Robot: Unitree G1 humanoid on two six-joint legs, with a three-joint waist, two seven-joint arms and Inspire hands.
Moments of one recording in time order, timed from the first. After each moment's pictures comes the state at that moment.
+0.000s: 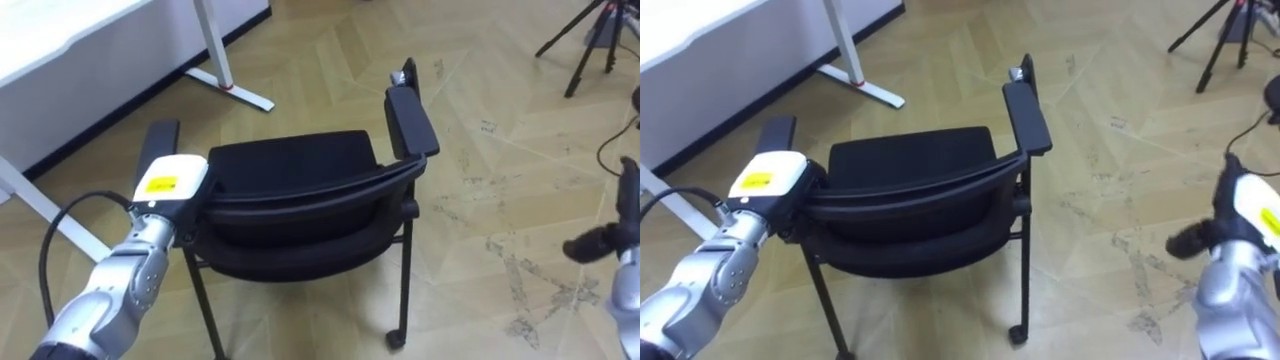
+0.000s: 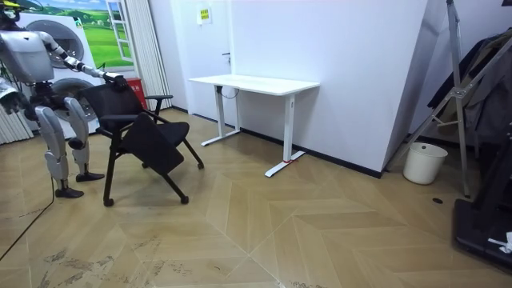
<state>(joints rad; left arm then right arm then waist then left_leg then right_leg) -0.19 0.50 -0.36 0.41 0.82 0.04 0.12 -0.15 -0.50 -0.08 0.56 -0.57 0.07 -0.28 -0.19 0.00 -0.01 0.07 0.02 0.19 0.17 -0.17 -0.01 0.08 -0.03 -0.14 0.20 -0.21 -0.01</state>
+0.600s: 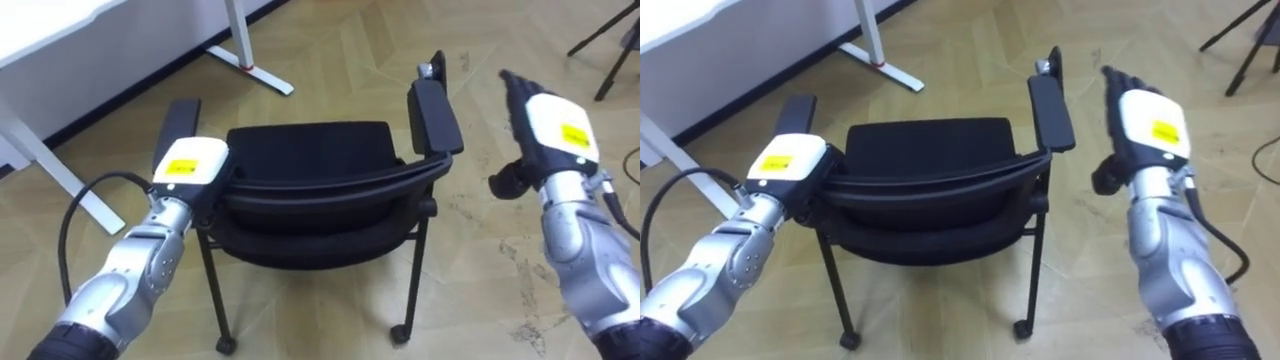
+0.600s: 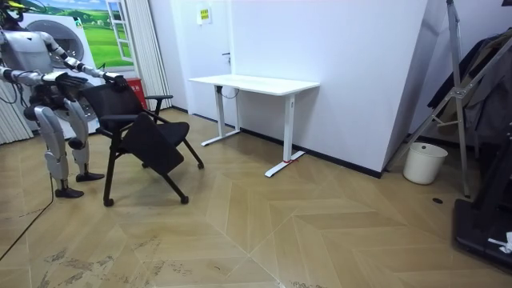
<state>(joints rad) -0.25 0.49 -0.40 0.41 0.84 0.02 0.12 -0.23 -0.49 0.15 0.34 -0.75 0.07 -0.18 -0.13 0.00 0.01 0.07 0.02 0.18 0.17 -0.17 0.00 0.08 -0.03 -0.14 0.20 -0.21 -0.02</state>
